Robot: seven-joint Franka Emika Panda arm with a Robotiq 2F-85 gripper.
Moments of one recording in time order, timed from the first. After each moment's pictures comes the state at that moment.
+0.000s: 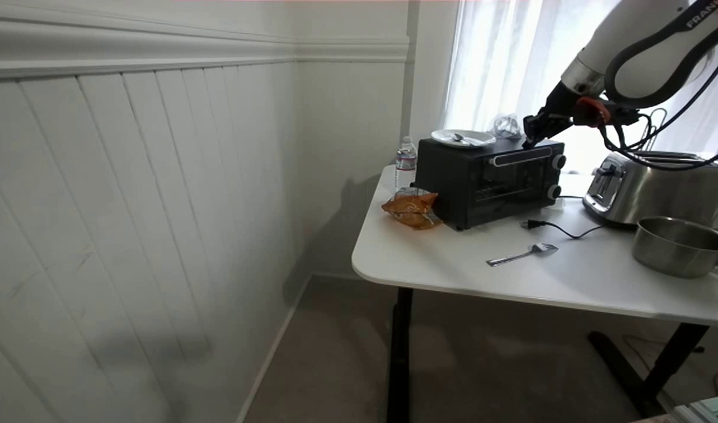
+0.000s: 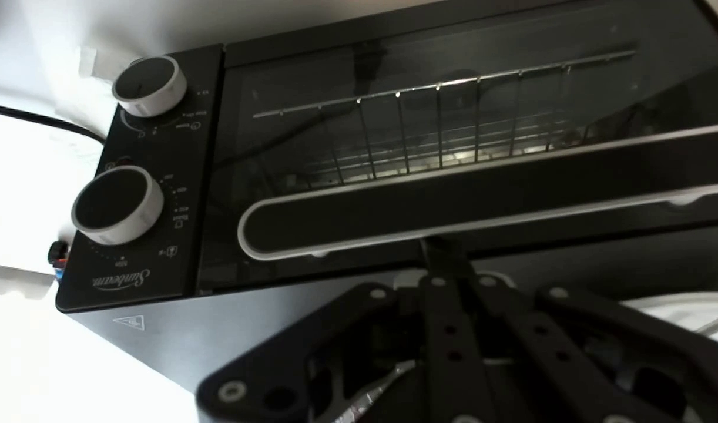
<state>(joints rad) 0.05 0.08 0.10 -2.42 -0.34 3.05 0.41</state>
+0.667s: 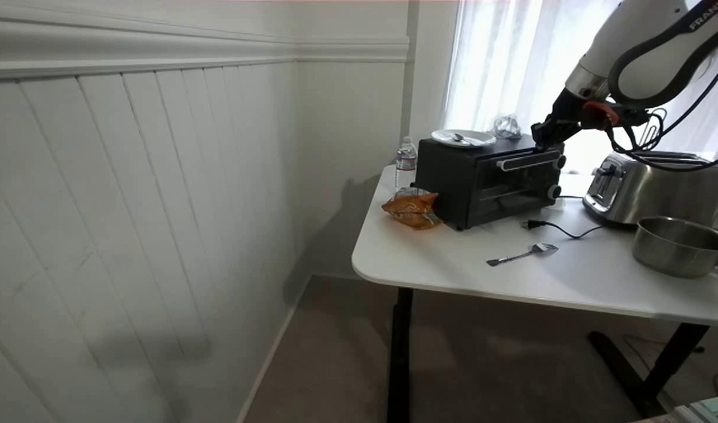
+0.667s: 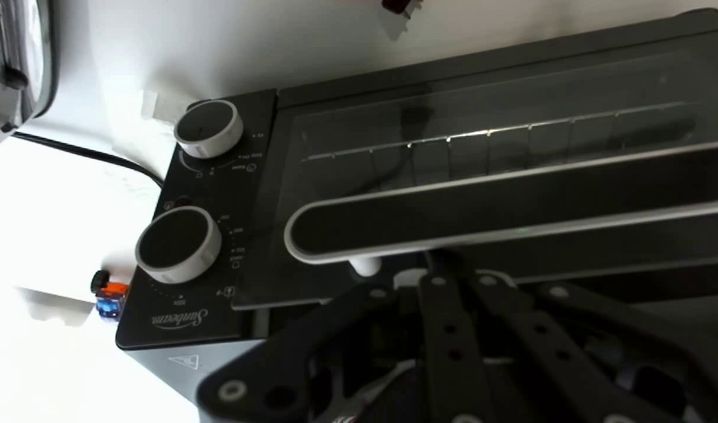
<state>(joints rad) 0.05 0.08 0.07 -2.42 -0.37 2.96 0.41</state>
